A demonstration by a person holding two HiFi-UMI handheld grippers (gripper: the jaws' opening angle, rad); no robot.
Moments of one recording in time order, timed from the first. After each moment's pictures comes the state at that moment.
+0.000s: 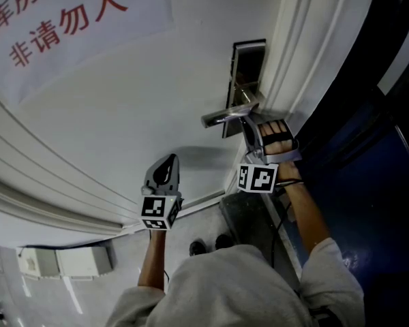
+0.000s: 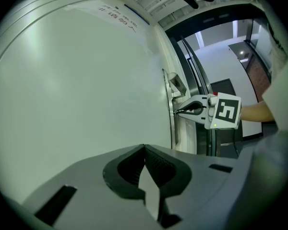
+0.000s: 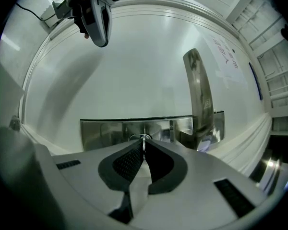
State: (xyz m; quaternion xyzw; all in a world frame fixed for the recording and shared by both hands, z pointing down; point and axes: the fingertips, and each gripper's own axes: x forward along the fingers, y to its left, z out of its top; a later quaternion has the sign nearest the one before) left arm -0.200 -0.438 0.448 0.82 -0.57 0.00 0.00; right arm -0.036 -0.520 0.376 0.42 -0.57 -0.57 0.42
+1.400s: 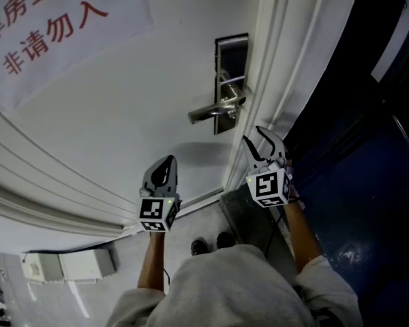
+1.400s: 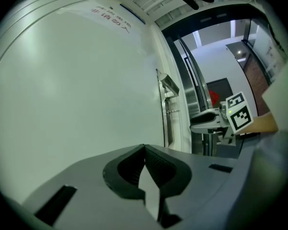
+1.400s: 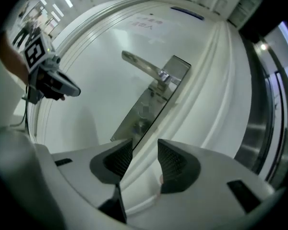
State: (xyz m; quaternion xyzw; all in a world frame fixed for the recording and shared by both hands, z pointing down) left arm -0.182 -0.426 0.445 0.83 -0.56 0.01 0.00; right arm 0.022 -0.477 0.409 0.50 -0.80 -0.23 0.23
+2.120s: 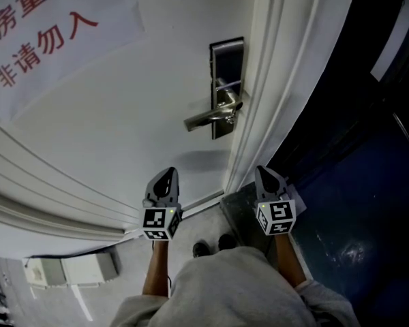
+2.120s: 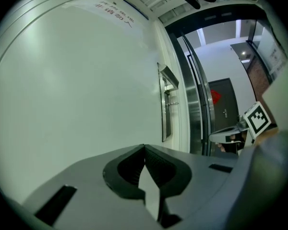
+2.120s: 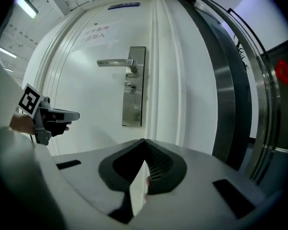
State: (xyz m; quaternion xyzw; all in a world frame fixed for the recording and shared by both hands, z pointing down) left arm -0.177 -0.421 0.472 0.82 -0.56 0.02 0.03; right arm 0.067 -0.422 0.482 0.56 -0.82 0.02 0.10
